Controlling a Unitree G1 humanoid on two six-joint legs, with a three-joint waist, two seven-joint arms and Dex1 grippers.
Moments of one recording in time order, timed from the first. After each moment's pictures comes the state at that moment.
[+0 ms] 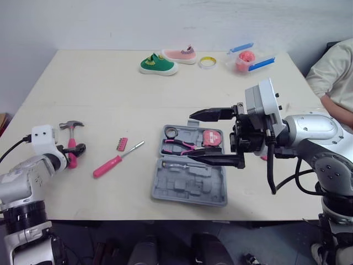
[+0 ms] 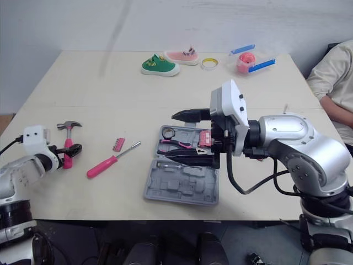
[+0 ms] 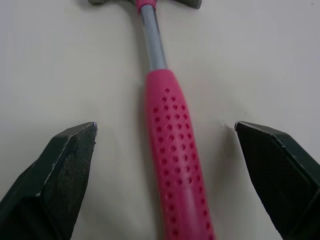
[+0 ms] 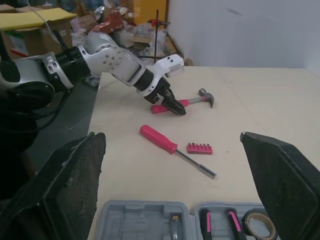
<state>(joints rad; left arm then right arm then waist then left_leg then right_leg) -0.44 0.62 0.46 0.14 -0.29 0.99 -0.17 -0.68 -0.74 0.00 -0.52 0.84 0.79 0.90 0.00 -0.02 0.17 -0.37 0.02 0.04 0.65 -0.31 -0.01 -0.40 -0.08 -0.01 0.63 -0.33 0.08</state>
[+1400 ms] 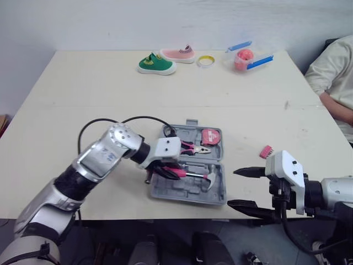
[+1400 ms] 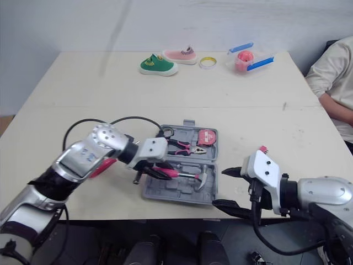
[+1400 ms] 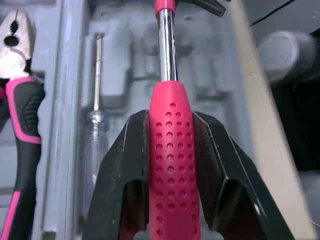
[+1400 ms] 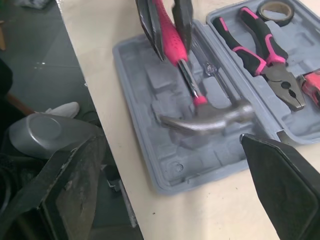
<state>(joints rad) -0.81 0.66 -0.55 -0.14 -0.18 0.64 -1.17 0.10 -1.01 -0.36 -0.83 0.84 0.87 0.86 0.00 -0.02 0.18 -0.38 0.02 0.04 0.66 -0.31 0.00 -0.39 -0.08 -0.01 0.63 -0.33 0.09</state>
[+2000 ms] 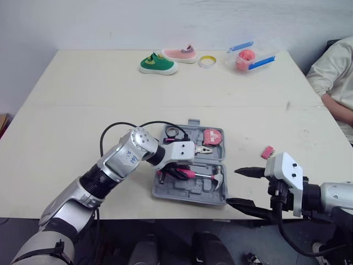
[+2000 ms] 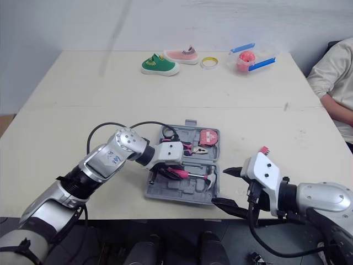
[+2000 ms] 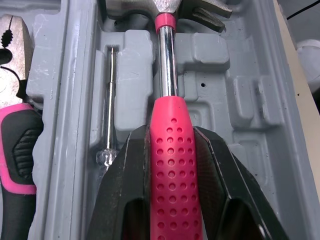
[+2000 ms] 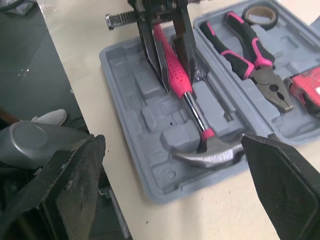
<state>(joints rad) -0.82 0.53 -0.60 -0.06 -0.05 0.66 -1.14 0.12 -0.99 -0.36 -0.84 0.84 0.83 0.78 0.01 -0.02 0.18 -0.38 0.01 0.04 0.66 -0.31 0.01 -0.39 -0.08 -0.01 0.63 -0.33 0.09</state>
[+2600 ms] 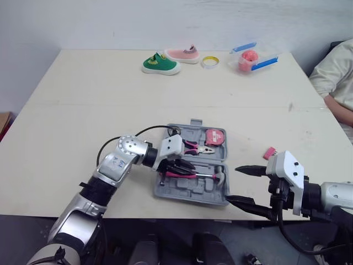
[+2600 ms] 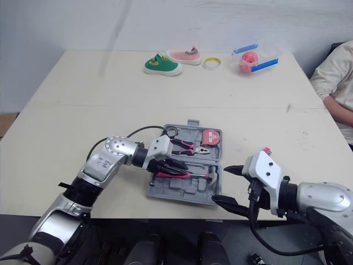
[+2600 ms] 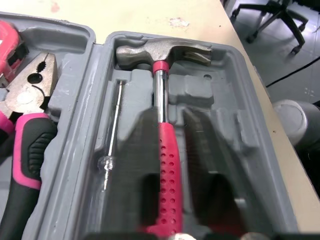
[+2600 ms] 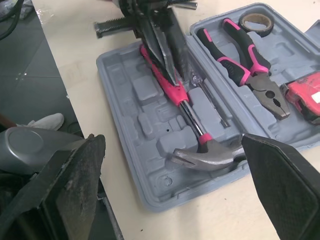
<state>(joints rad) -0.66 0.44 -0.38 0.14 -0.18 0.35 -1.18 0.13 -0.99 -0.36 -0.82 0.83 0.81 0.79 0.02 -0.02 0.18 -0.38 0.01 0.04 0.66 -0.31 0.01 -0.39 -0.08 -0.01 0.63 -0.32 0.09</state>
